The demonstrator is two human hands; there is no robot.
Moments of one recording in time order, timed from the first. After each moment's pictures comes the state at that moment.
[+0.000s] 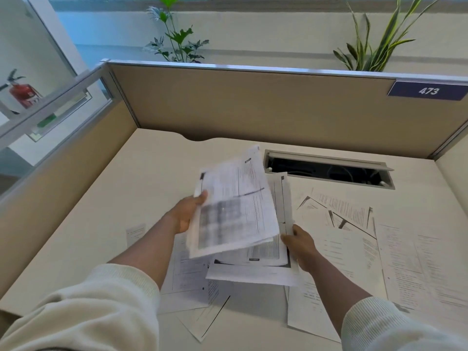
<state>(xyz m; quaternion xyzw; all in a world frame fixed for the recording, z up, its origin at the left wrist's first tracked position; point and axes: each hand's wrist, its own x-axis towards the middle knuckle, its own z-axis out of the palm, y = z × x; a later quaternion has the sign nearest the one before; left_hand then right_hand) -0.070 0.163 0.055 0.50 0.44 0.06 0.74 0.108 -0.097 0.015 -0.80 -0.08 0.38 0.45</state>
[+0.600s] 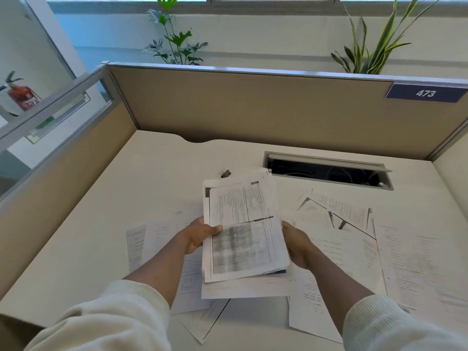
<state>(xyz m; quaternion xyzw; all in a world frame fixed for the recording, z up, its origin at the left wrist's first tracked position) -0.079 0.127 0.013 0.57 0.42 -0.02 0.71 0.103 -0.085 0.033 -0.69 -0.06 0.50 0.51</state>
